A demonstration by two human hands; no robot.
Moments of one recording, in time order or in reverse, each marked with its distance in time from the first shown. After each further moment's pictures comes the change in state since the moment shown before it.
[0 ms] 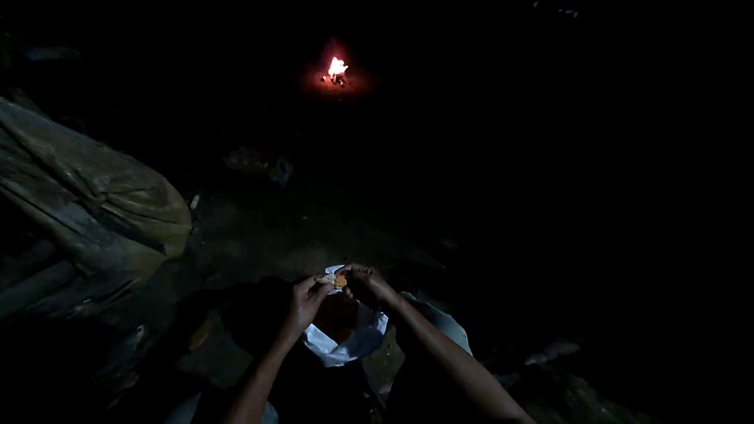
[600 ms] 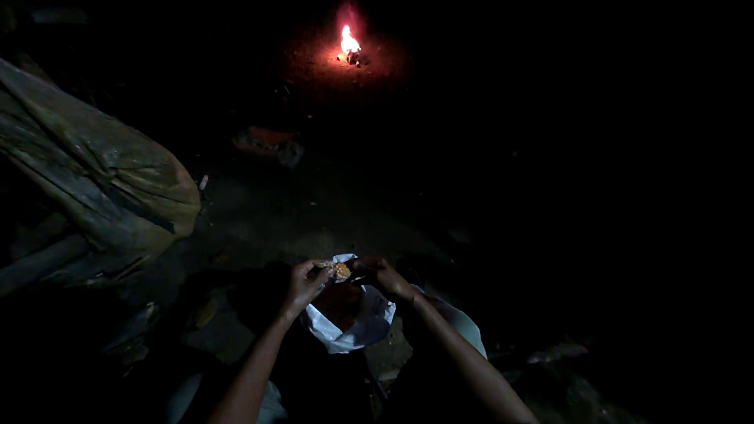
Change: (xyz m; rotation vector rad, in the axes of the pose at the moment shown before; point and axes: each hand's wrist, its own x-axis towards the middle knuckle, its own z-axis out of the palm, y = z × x) left_hand 0.011 -0.004 -0.014 -0.100 -0.036 -0.223; right_hand -0.002 -0.008 -0.007 -0.315 -0.013 0.070
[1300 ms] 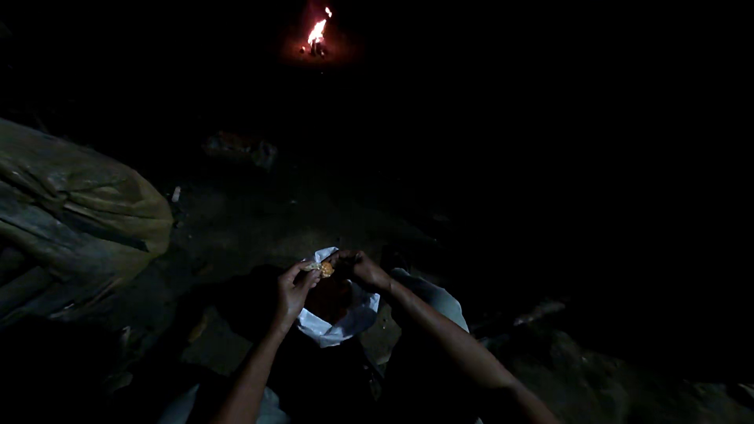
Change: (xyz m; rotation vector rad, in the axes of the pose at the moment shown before) left_hand -0.014 -0.010 0.023 -0.049 0.070 0.071; right_hand -0.001 0.010 0.004 0.027 -0.007 -0.087
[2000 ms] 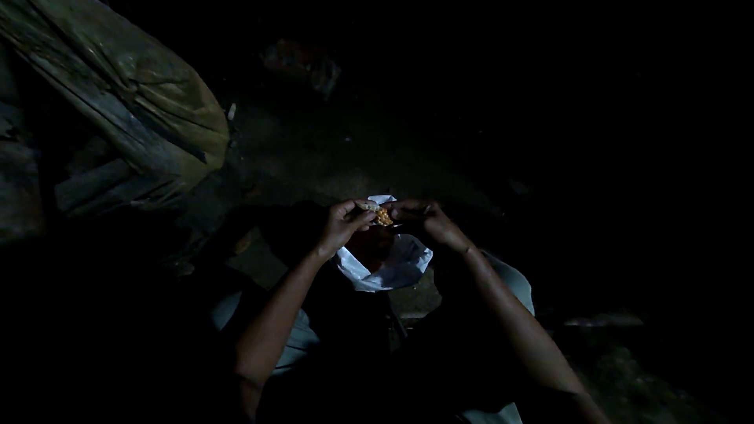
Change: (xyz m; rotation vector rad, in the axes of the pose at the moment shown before) left_hand 0.007 0.010 -0.015 -0.122 -0.146 -0.142; right_hand -0.005 -0.009 -0.008 0.051 -0.054 0.037
